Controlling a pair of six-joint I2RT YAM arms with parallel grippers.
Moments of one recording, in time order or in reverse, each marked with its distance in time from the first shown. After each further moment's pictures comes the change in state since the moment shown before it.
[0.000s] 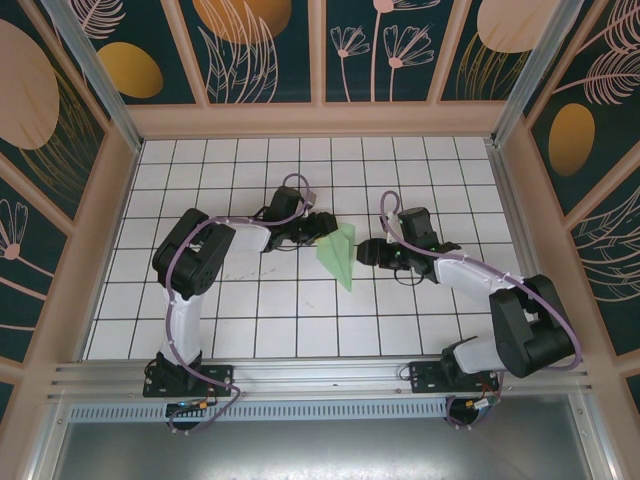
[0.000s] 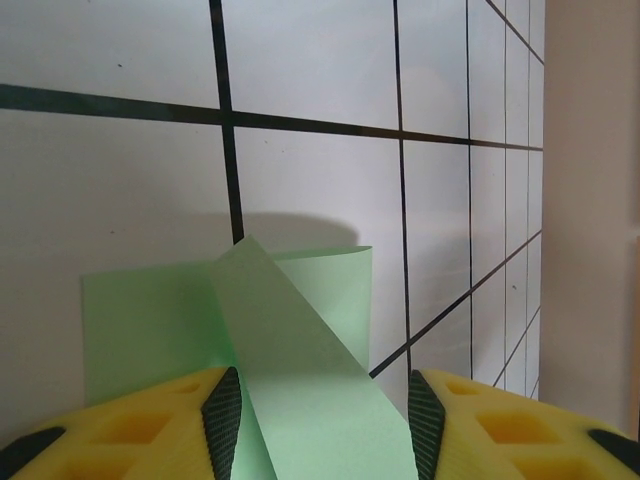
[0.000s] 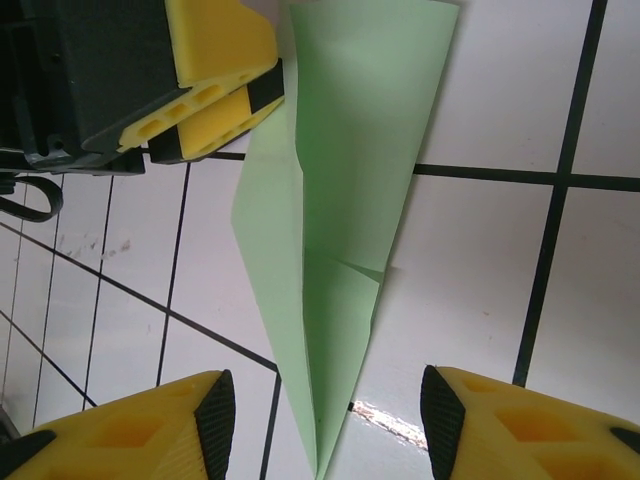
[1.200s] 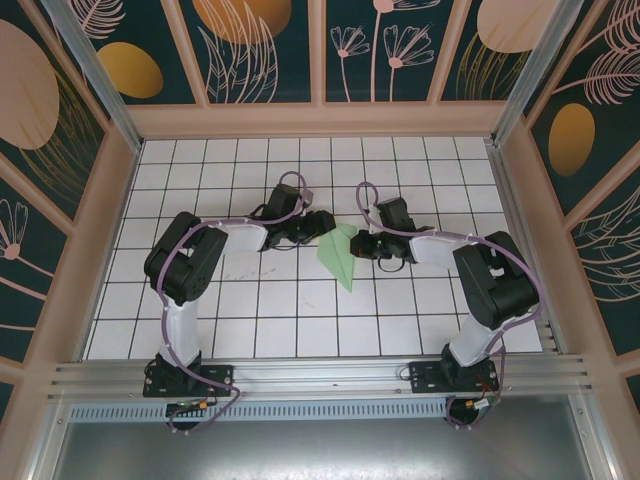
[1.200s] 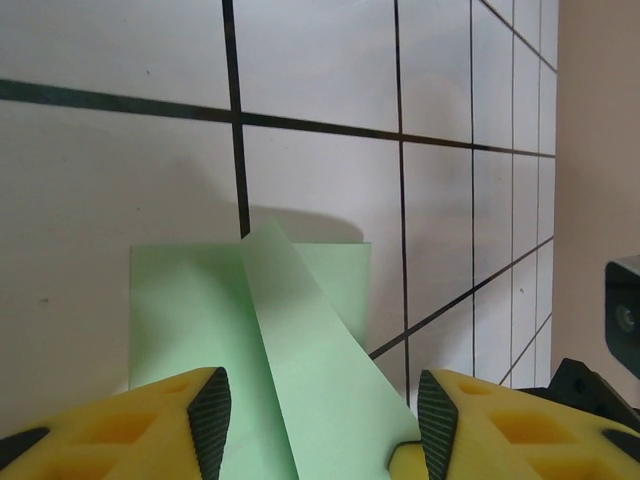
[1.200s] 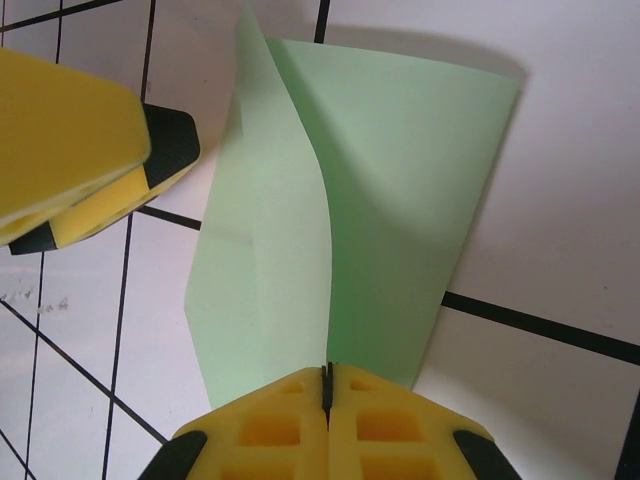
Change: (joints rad) left arm -0.006 -0.060 -0.006 -0.084 -0.042 0.014; right arm 0.046 0.311 0.171 0.069 0.040 -0.017
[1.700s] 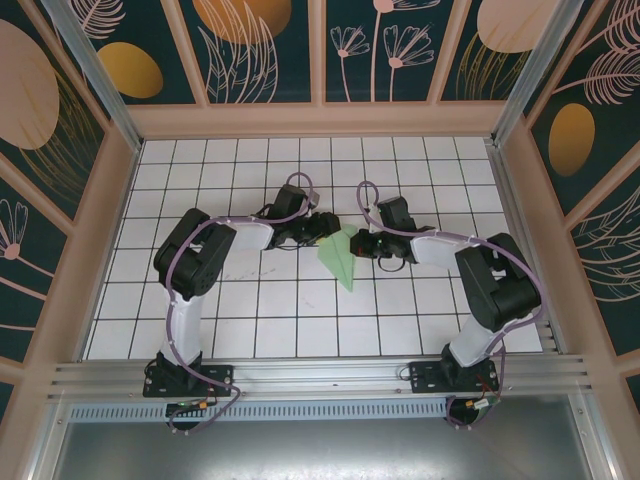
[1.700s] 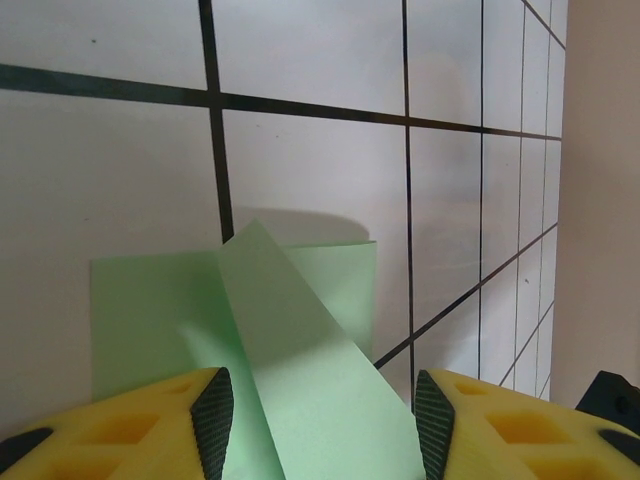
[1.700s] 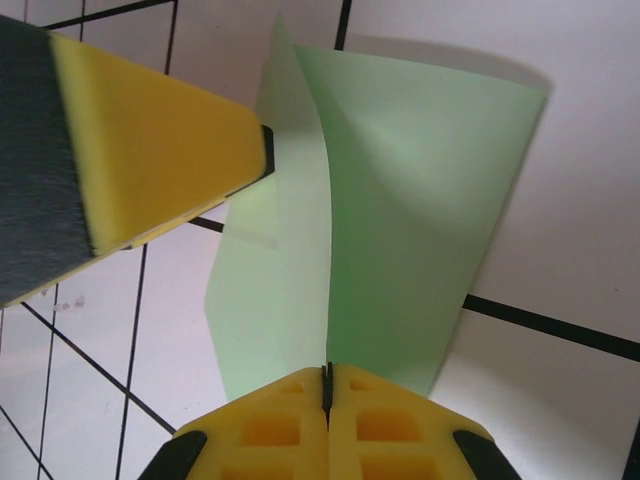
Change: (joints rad) left arm -0.013 0.067 0.058 -0.003 0.032 0.000; right arm 0.000 -0.022 -0.001 0.000 -0.011 0.000
